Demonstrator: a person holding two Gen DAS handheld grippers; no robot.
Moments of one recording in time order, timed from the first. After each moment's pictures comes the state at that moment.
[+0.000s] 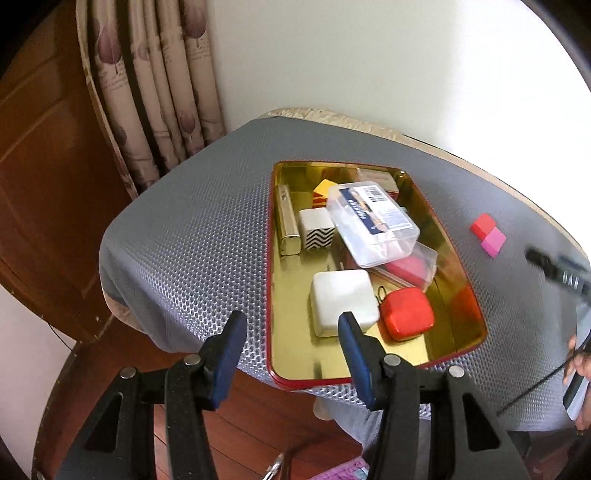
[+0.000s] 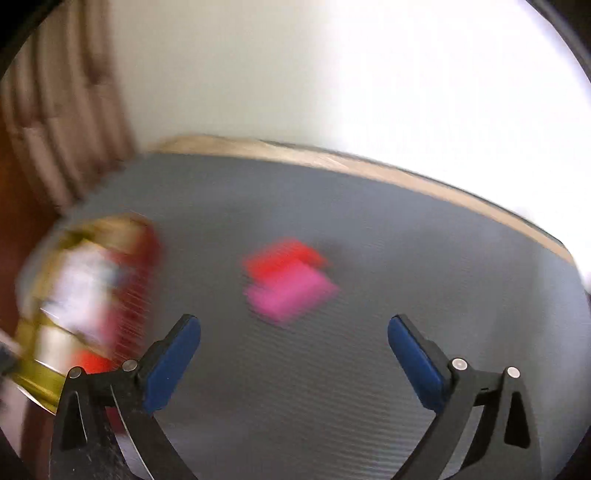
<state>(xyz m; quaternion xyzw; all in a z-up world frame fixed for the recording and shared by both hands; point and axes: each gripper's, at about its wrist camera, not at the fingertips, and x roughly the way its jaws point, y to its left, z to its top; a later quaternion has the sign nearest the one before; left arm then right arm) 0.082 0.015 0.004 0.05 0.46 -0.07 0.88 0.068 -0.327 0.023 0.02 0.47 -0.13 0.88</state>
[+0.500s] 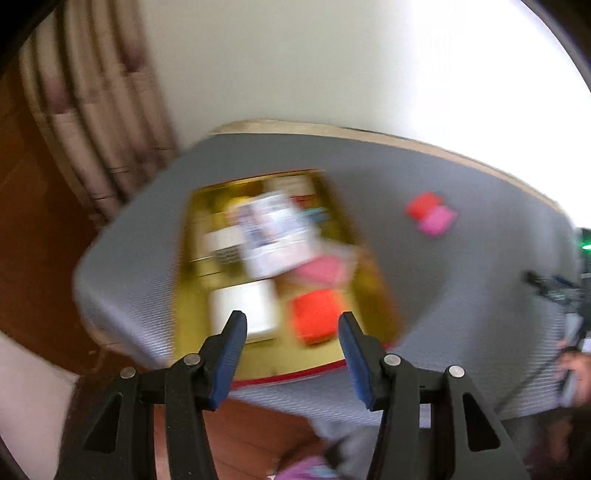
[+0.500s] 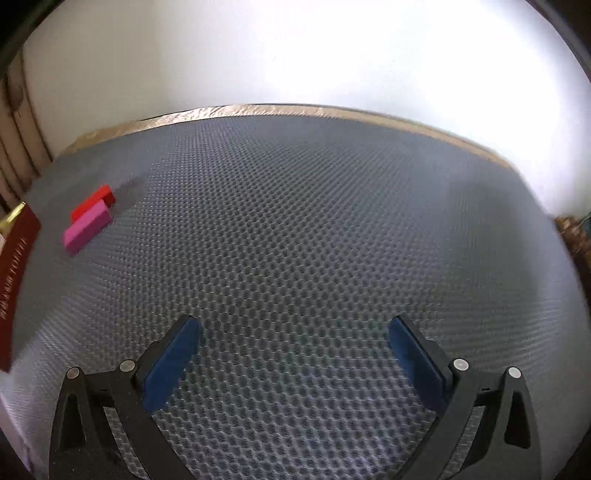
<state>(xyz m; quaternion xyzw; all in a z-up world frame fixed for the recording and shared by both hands) 0.064 -0.072 0.019 0.10 0.46 -0.16 0.87 0.005 -0.463 -0.020 0.08 0.49 -0.21 0.84</state>
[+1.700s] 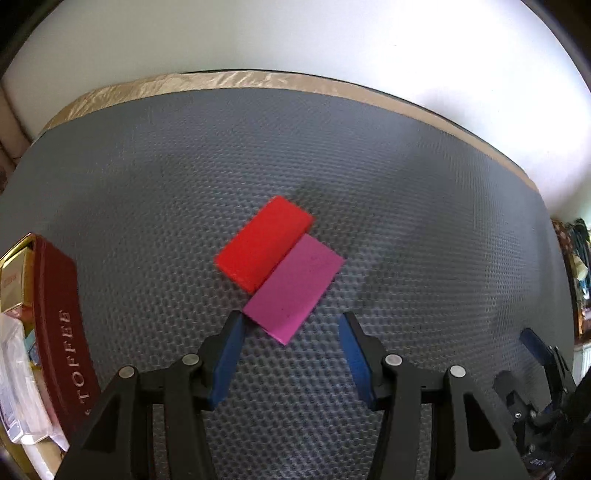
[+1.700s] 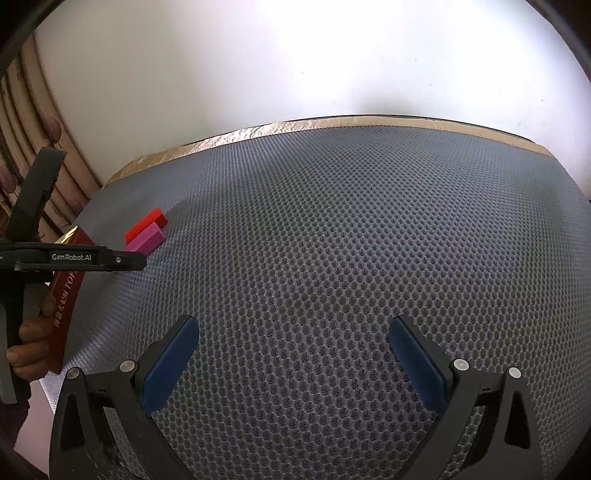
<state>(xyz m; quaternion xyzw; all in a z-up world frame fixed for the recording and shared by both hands) 0.179 -0.273 -0.067 0.11 0.57 -0.27 0.77 -0.023 -0.485 -0.005 0.15 0.44 -0.12 0.88</state>
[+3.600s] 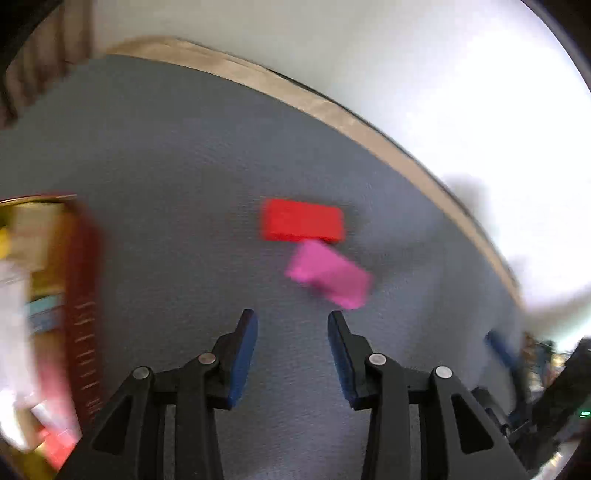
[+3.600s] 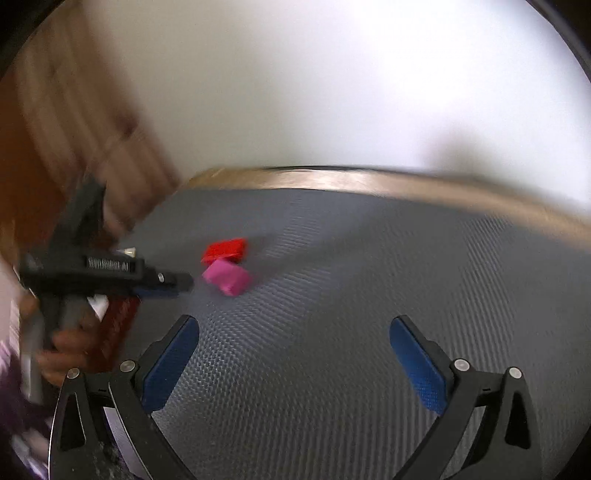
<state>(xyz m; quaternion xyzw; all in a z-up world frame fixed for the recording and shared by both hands) 0.231 -0.246 -0.043 -0.06 0.60 -0.16 0.78 0.081 -0.499 0.035 0.08 0.42 0.09 0.90</state>
